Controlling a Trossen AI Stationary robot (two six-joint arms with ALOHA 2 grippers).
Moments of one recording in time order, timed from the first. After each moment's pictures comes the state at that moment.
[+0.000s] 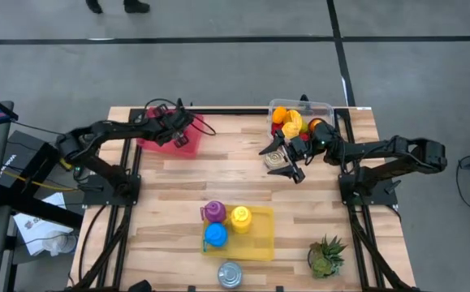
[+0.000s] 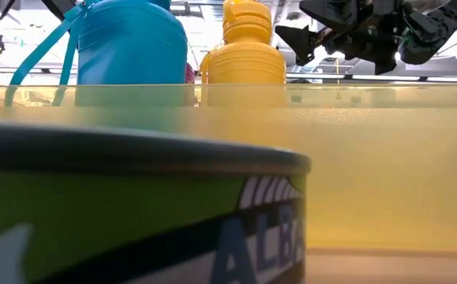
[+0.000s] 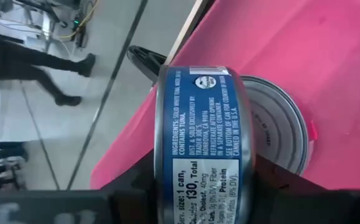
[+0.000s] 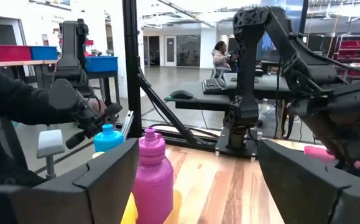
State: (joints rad) left arm 0.65 1.52 0.73 -0.34 -0.65 0.26; right arm -0.31 1.25 0.50 0.86 -0.68 0.05
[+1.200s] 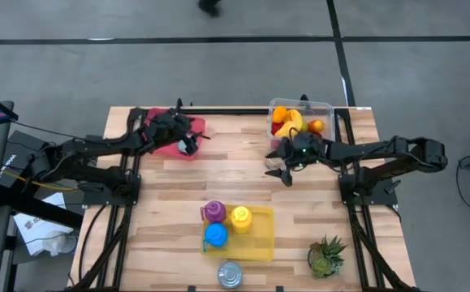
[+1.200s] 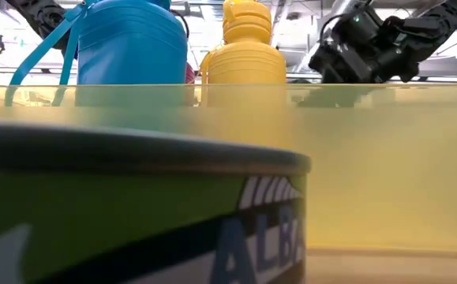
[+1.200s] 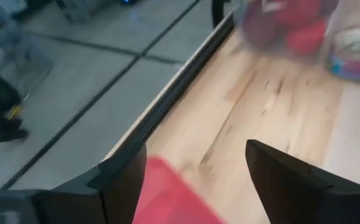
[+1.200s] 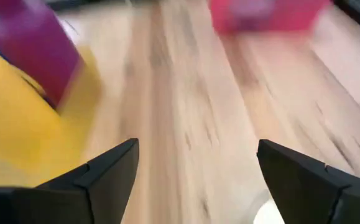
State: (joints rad) left arm 0.53 1.15 0.55 0.14 -0.21 0.20; right arm -0.27 1.25 0.51 0.22 -0.23 0.03
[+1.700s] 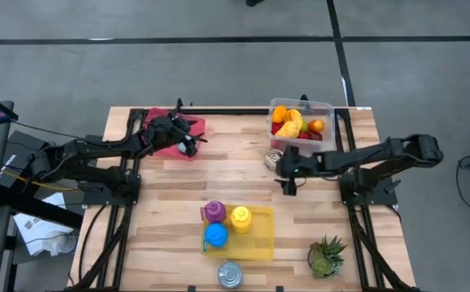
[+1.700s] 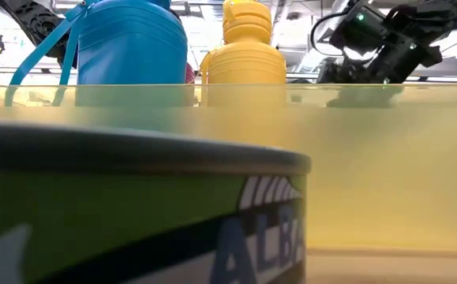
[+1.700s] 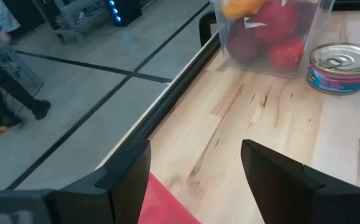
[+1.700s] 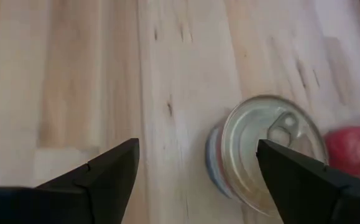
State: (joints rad) left arm 0.52 1.15 0.47 0.30 -0.14 0.20; right arm -0.05 1.29 0.57 -0.16 0.21 -0.10
